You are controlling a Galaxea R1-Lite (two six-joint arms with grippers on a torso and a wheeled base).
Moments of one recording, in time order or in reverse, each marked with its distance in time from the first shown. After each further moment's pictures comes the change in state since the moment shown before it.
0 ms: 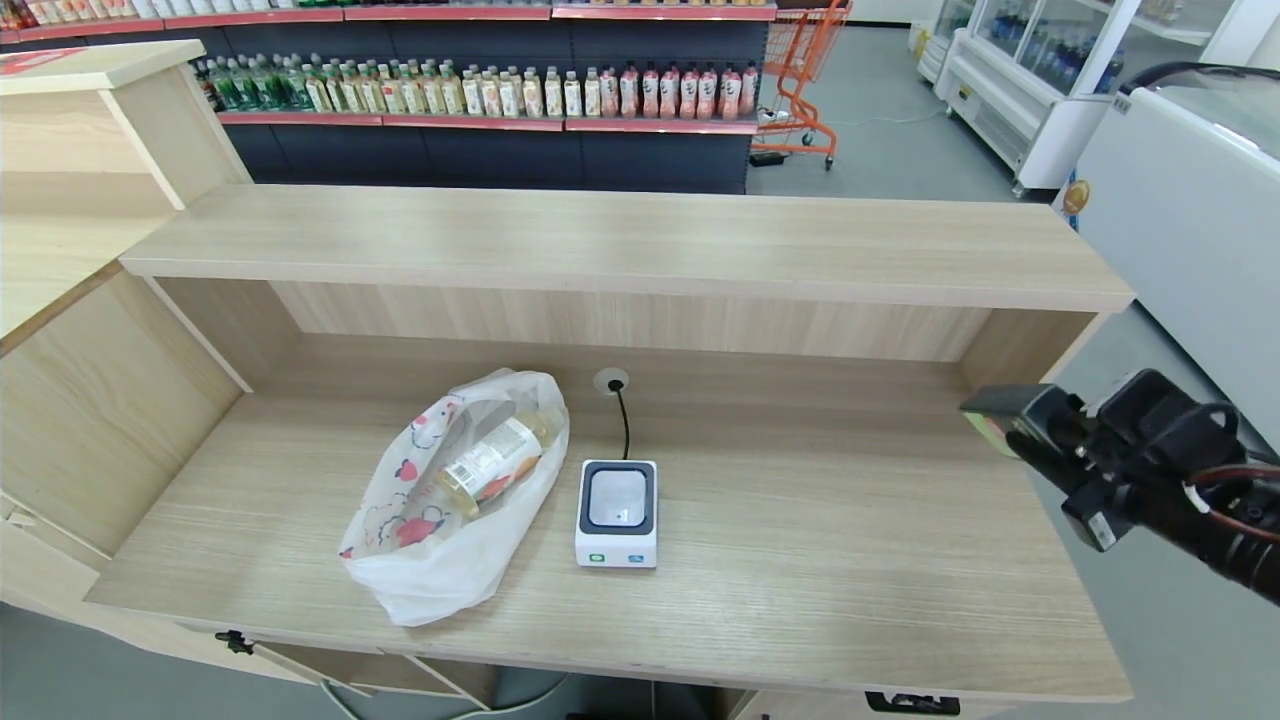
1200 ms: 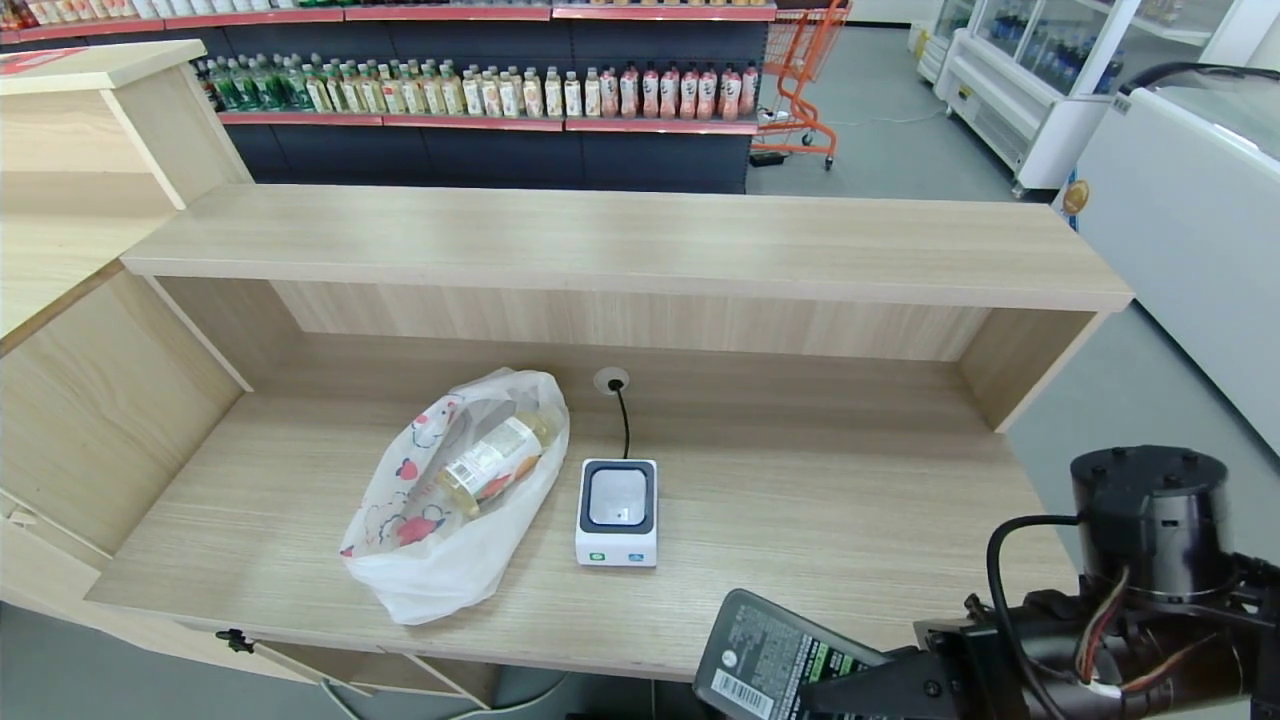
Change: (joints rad) left arm 0.000 0.000 0.000 0.000 0.000 0.000; right arm 0.454 0.125 -0.043 0.237 0.763 -1.756
